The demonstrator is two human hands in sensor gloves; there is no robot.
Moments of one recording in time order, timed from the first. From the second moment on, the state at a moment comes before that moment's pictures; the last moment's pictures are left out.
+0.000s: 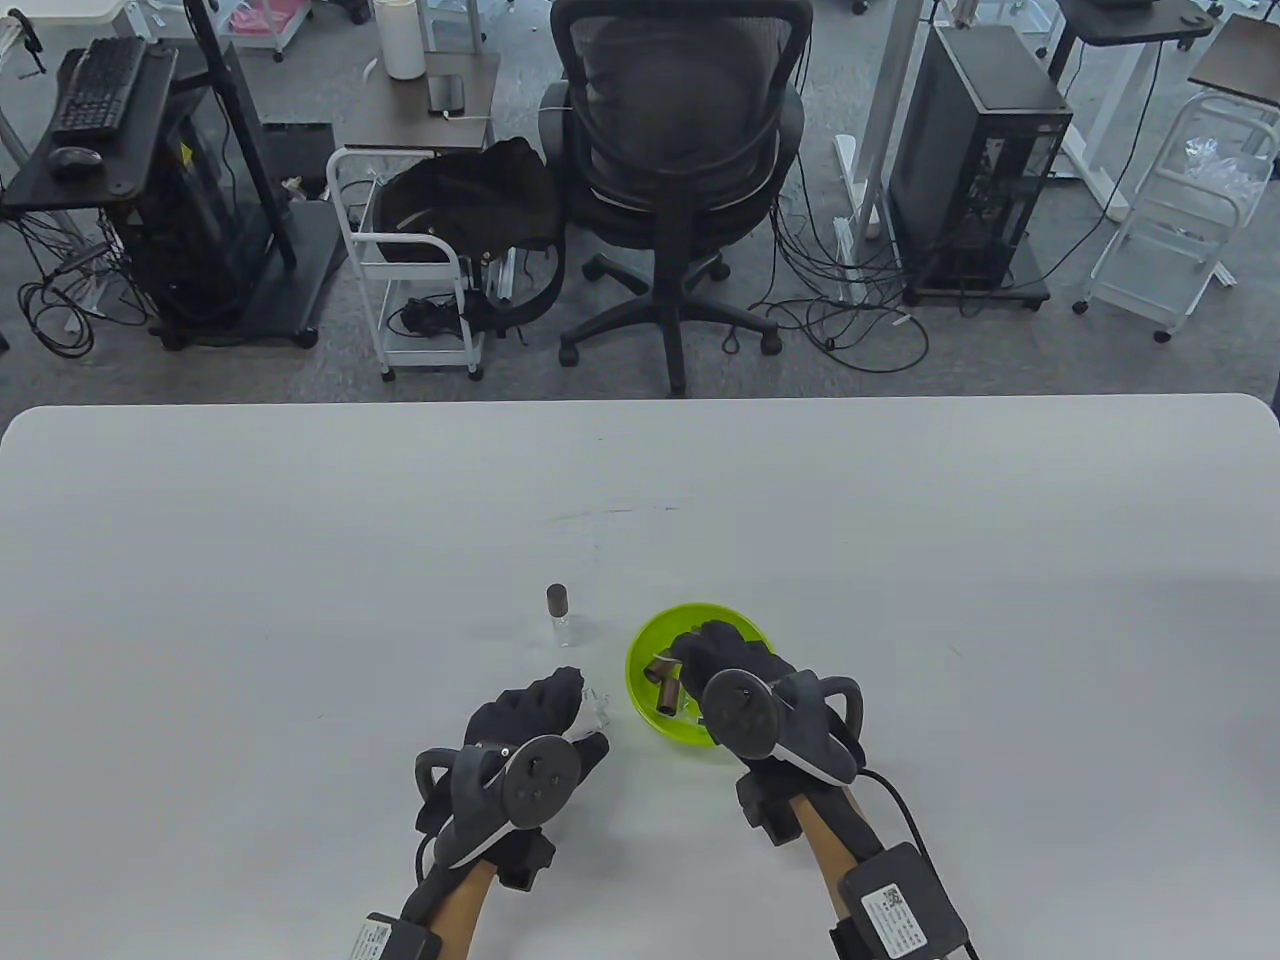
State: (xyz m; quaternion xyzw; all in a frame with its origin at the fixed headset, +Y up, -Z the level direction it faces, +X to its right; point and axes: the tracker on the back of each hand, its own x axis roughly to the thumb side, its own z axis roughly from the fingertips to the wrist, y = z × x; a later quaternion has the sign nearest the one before) left_hand -0.131 -0.720 -0.282 0.13 -0.12 0.12 0.98; right_hand 0.097 -0.703 -0.319 0.17 -0.09 0.97 0.13
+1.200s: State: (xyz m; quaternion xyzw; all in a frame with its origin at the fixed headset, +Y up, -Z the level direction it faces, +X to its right) left_hand -0.127 -0.724 -0.279 0.14 -0.13 0.11 0.97; right_hand 0.084 -0.698 -0.289 0.23 -0.13 0.96 0.09
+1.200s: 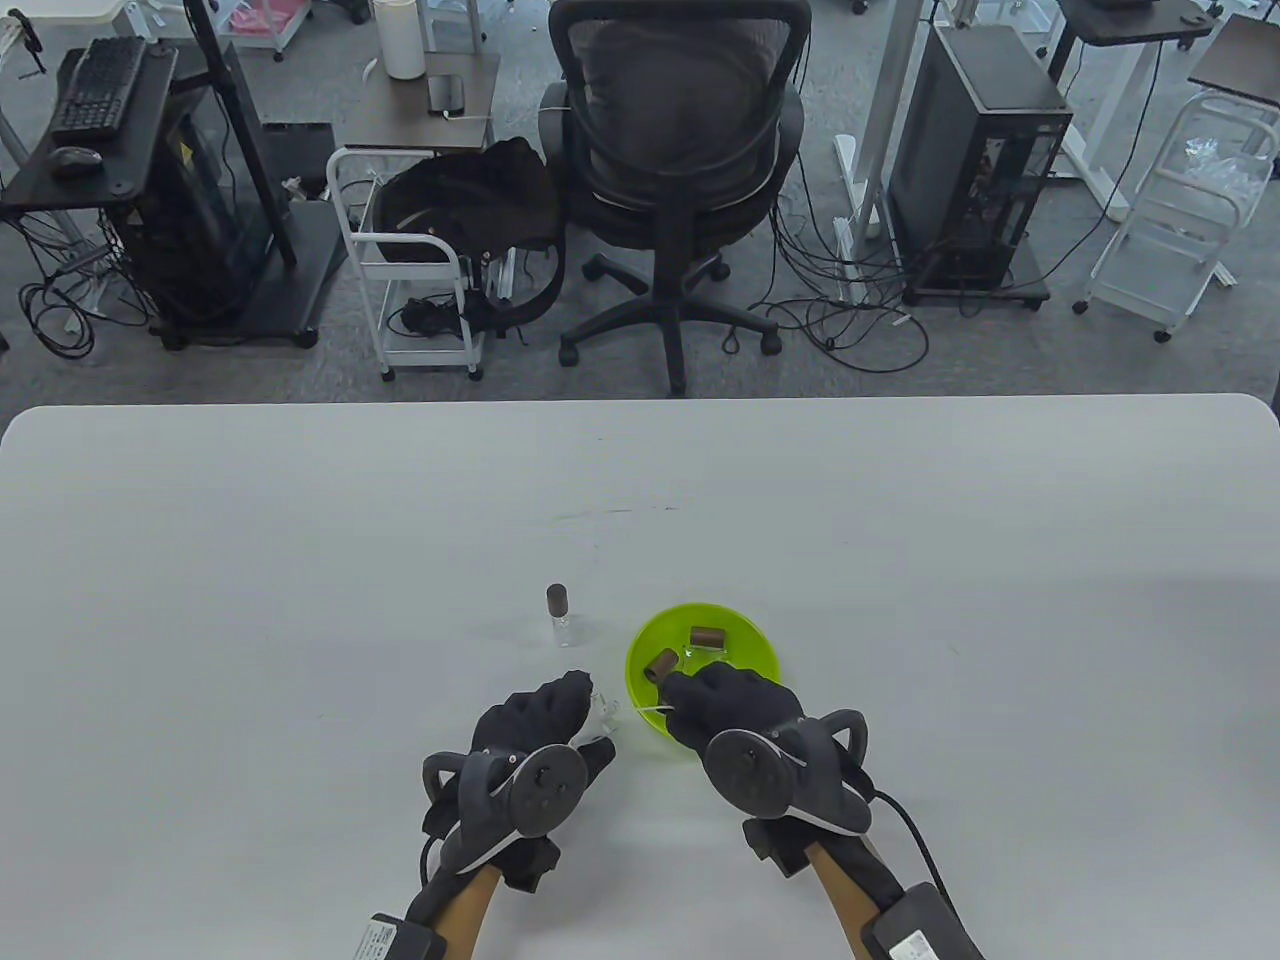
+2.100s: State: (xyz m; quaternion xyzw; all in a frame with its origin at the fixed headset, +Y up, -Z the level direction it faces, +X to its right) left_hand -0.111 -0.721 -0.273 0.16 -0.19 0.12 0.96; right_hand 0.064 -0.714 -0.292 0.26 -0.04 0.95 0.19
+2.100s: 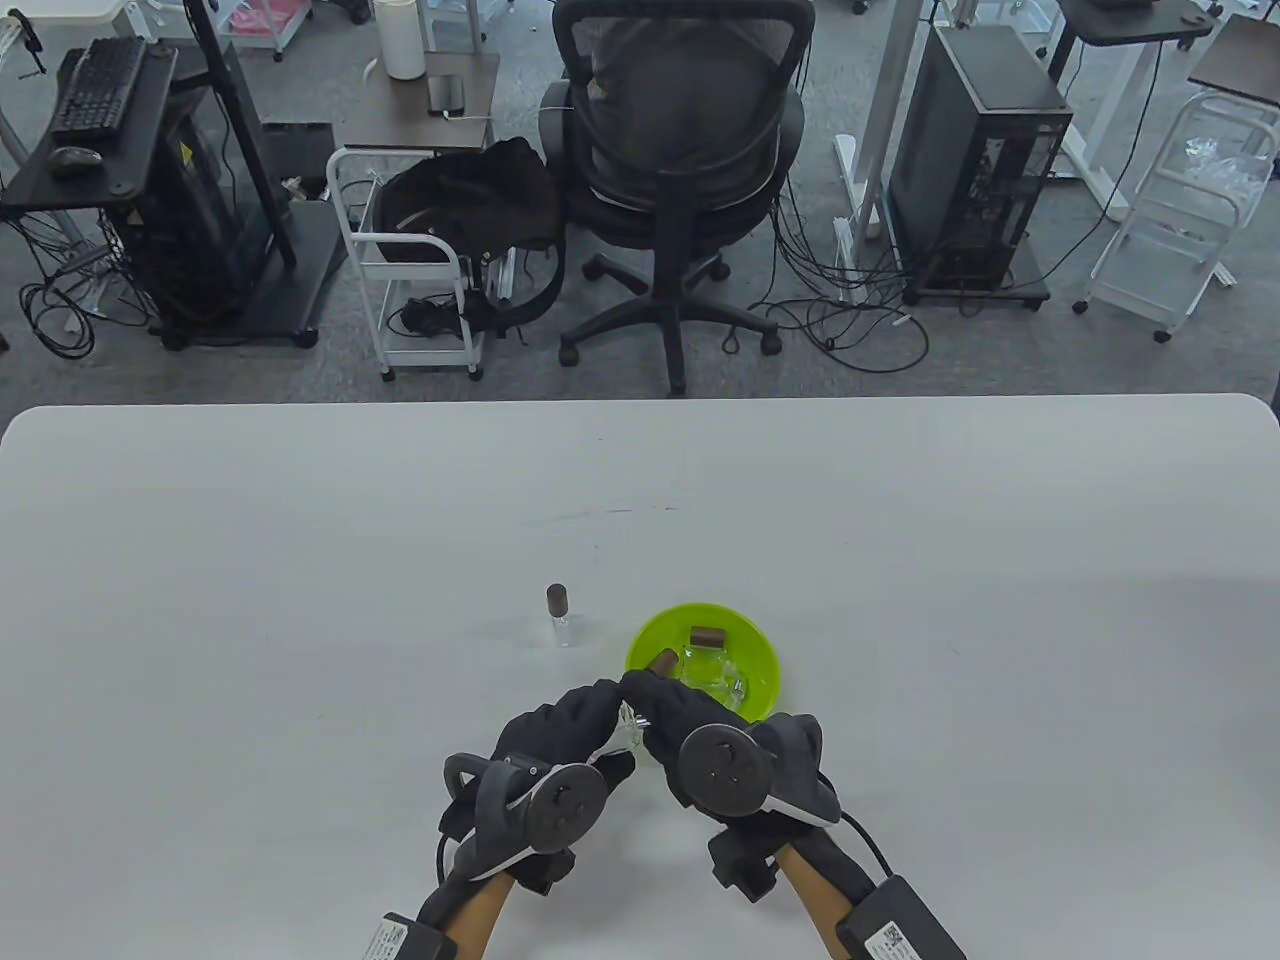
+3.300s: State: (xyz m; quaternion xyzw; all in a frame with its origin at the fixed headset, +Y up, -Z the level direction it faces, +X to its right) left_hand -0.115 -0.719 -0.274 0.17 -0.20 0.16 0.95; right_hand 0.079 -0.713 -0.305 0.26 0.06 0.90 0.34
